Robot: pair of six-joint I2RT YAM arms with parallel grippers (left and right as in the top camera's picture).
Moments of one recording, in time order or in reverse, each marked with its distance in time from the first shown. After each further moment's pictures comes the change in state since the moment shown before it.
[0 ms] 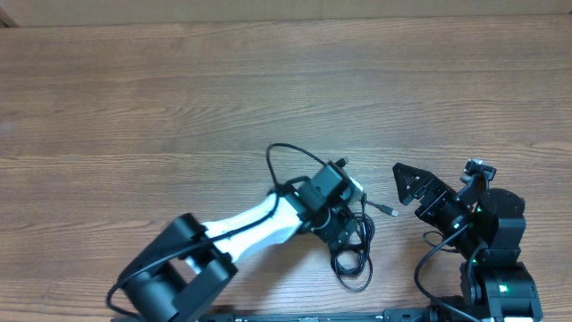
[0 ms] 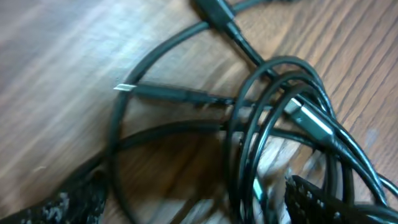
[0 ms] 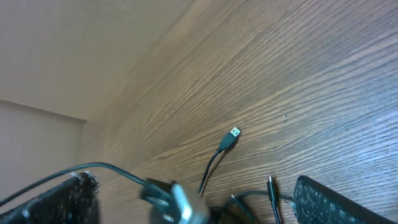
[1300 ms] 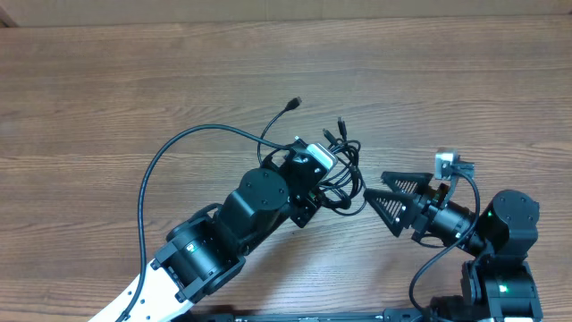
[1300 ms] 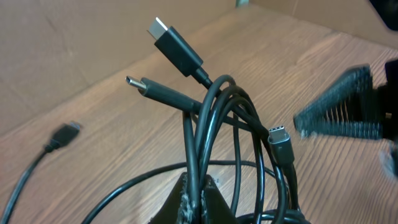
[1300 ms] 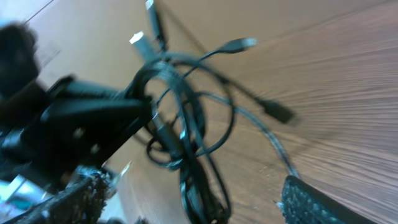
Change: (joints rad) left arm 0.024 -0.750 0.001 0.014 -0.279 0.100; right arm 0.000 -0.001 0.000 0.292 -0.627 -0.208
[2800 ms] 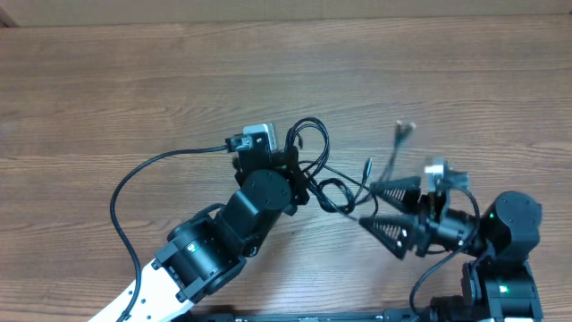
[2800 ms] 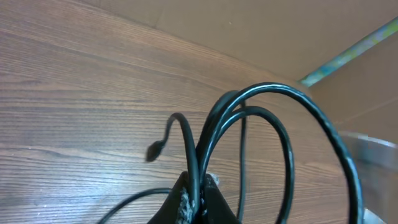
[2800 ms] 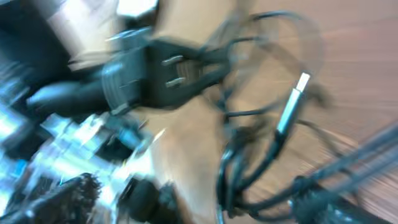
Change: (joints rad) left arm -0.001 0.003 0.000 -0.072 -0.293 -0.808; right arm 0.000 -0.001 0.002 0.033 -0.190 -0.046
